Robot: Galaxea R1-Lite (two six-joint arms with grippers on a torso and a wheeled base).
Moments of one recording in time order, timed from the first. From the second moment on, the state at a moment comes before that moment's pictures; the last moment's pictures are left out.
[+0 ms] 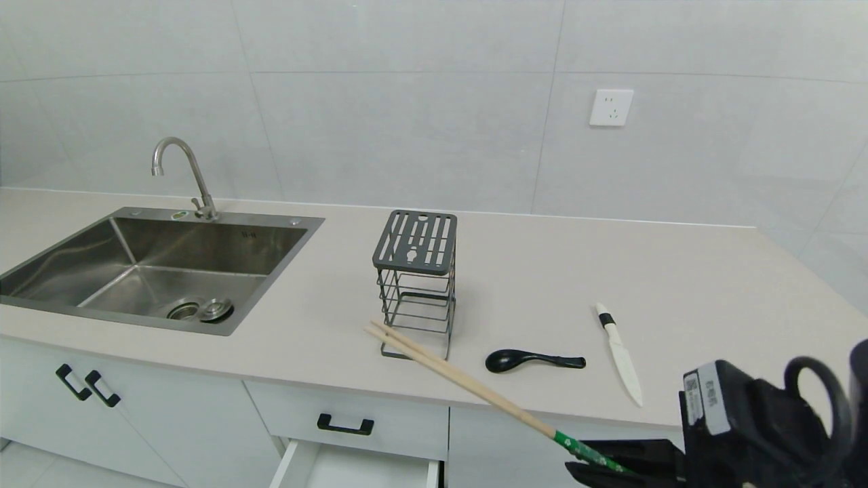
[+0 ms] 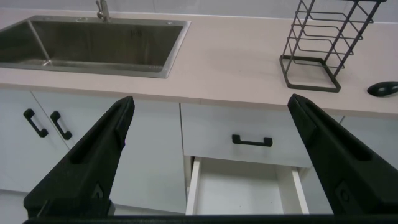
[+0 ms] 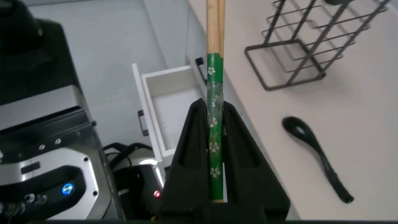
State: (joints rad) left arm 0.00 0.00 0.00 0.00 -0.02 0.00; right arm 0.88 1.34 -0.36 -0.51 0.22 -0.19
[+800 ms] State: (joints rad) left arm 0.00 0.00 0.00 0.00 -0.02 0.00; right arm 0.98 1.60 -0.47 -0.57 0.18 -0.19
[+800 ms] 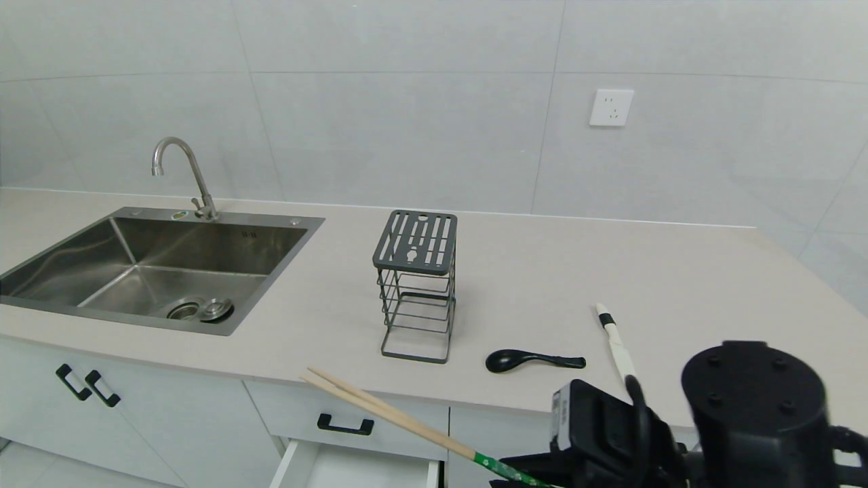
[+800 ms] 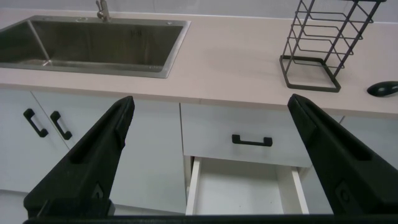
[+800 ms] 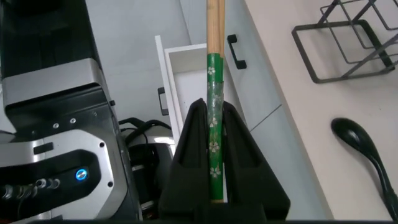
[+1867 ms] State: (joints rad) left arm 0.00 0.00 0.00 0.00 -0.02 0.00; right arm 1.06 1.98 -0.89 -0.53 0.08 -0.15
